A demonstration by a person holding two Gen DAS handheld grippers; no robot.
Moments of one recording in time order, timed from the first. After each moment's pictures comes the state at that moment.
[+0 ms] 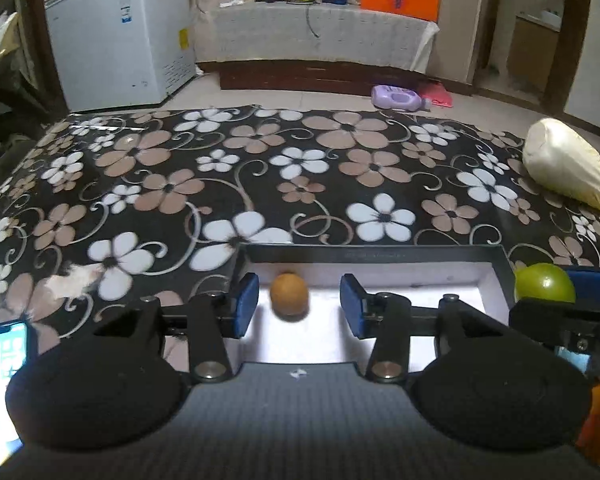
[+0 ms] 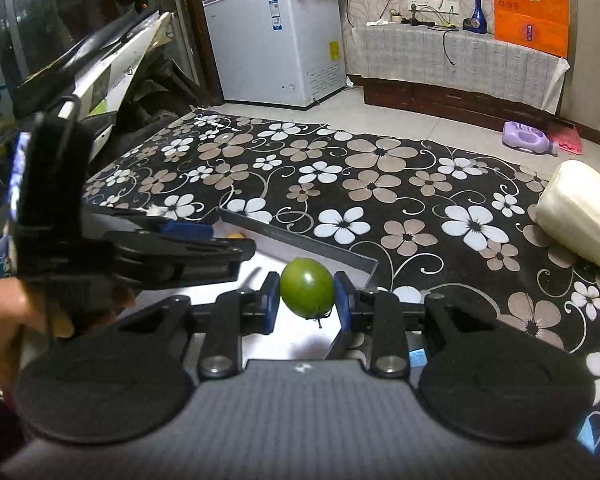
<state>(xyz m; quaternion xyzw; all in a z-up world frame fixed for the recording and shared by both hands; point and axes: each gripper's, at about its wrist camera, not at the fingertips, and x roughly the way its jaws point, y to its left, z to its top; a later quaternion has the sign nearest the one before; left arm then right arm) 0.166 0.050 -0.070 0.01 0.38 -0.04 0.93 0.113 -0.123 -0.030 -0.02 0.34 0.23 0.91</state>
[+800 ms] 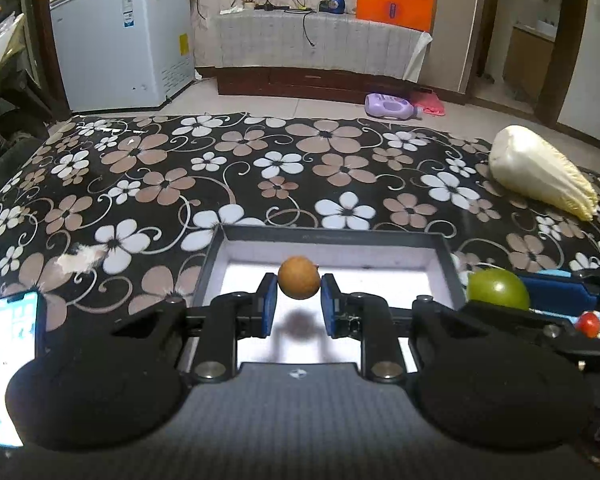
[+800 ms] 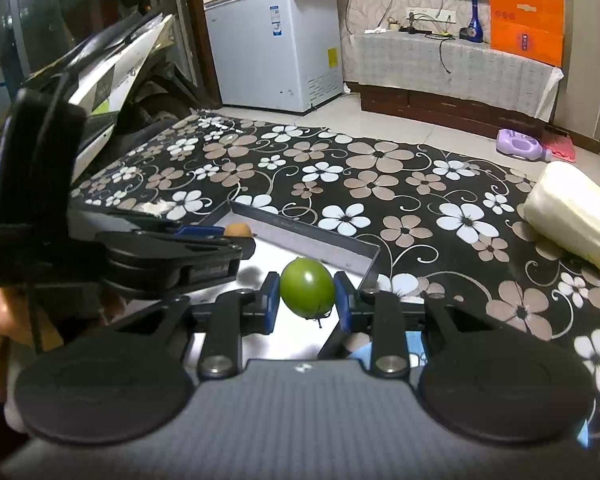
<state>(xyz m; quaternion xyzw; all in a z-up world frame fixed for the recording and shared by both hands) 0.115 0.030 -0.042 0.00 0.36 -0.03 0.93 0.083 -0.125 -0.021 -0.02 0.32 0.22 0.92</state>
